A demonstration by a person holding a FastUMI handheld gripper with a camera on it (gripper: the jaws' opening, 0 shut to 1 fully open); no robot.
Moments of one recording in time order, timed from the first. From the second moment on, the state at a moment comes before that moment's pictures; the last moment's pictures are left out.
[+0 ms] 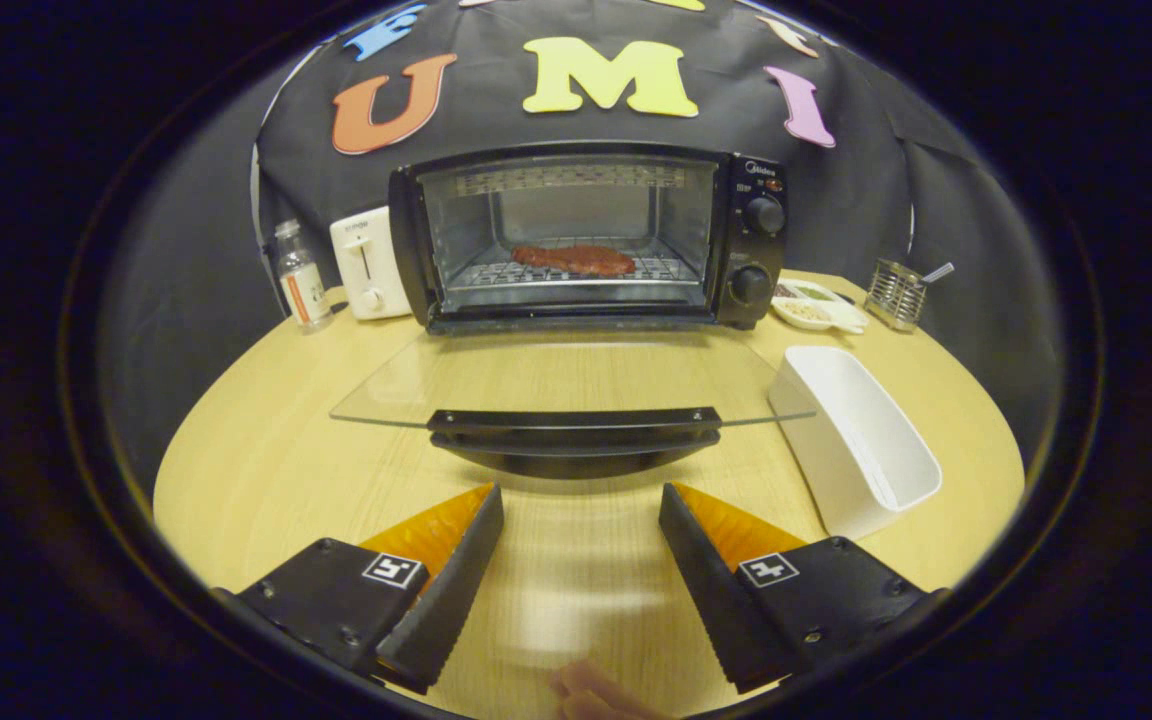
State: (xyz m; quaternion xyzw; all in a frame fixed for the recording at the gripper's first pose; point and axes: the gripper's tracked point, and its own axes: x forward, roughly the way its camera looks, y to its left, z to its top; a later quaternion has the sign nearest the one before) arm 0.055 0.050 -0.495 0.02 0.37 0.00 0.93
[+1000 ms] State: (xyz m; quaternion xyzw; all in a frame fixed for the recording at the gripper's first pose) arm 0.096 0.048 -0.470 0.00 0.35 0.01 0.94
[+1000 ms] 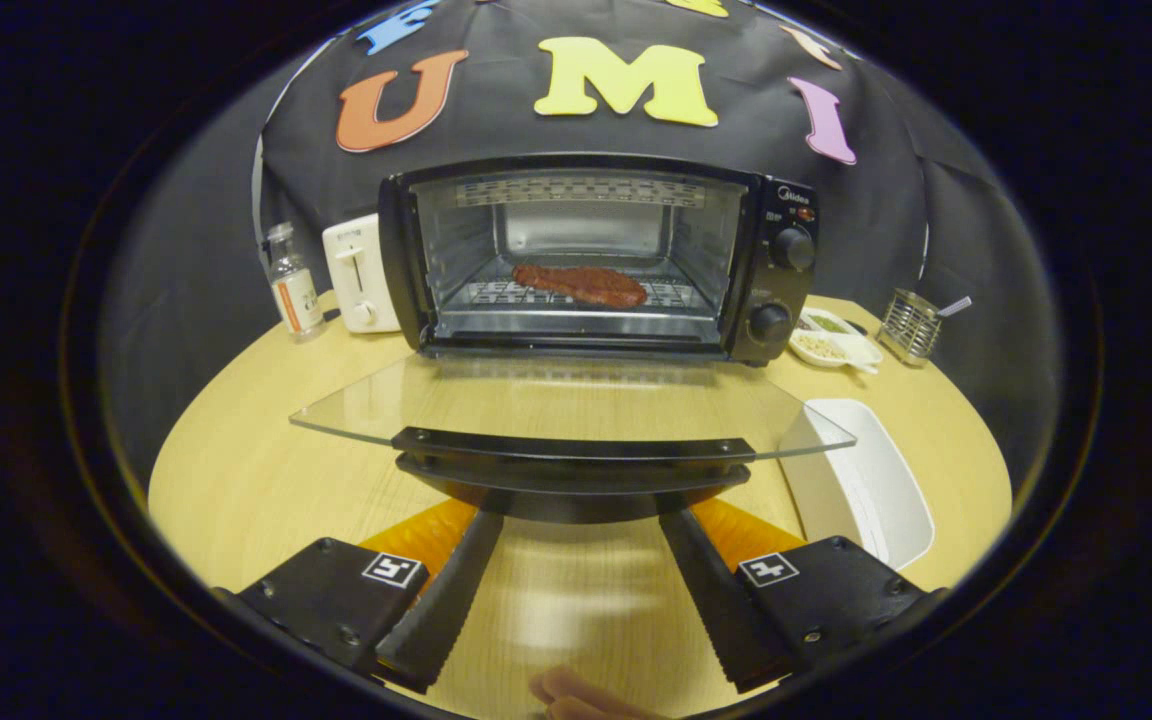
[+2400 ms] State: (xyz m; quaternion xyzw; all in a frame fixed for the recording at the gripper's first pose) arm 0.086 0.014 -0.186 -0.01 0.11 -0.01 0.99
